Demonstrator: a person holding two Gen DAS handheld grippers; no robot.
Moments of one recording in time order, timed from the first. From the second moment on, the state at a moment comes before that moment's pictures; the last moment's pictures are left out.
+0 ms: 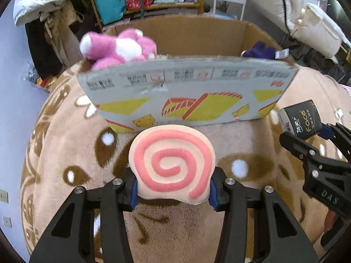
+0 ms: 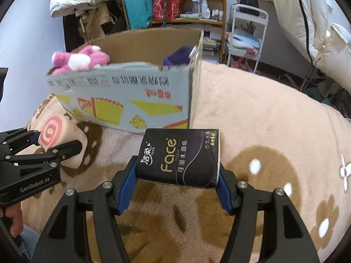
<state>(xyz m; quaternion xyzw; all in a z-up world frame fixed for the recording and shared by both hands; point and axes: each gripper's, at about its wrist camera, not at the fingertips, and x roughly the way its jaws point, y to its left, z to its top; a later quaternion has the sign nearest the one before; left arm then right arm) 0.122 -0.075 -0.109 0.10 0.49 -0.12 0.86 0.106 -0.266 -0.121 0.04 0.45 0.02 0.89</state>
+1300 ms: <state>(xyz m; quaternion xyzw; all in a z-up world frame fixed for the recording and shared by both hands) 0.125 -0.068 0.078 0.11 0.21 -0.09 0.97 0.129 -0.261 0.043 0.01 0.24 0.03 0.97</state>
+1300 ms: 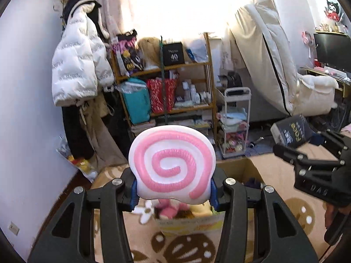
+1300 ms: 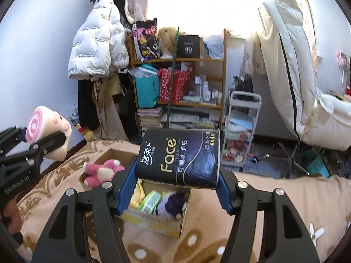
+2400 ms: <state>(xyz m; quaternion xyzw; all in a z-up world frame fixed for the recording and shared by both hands) 0.209 -0.081 -0.030 0.09 0.32 -0.08 0.94 0.201 -0.257 -0.049 0.04 0.36 0.04 0.93</state>
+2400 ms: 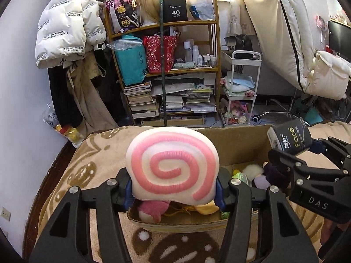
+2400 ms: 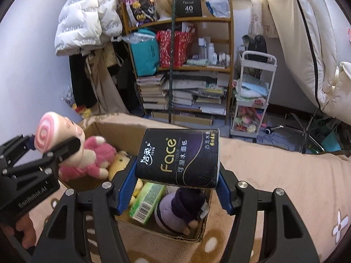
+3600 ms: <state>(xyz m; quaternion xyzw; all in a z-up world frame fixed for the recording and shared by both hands) 0.195 -0.065 -0.020 0.08 0.32 -0.07 0.94 0.189 -0.259 -0.042 0.04 0.37 0.04 0.93</state>
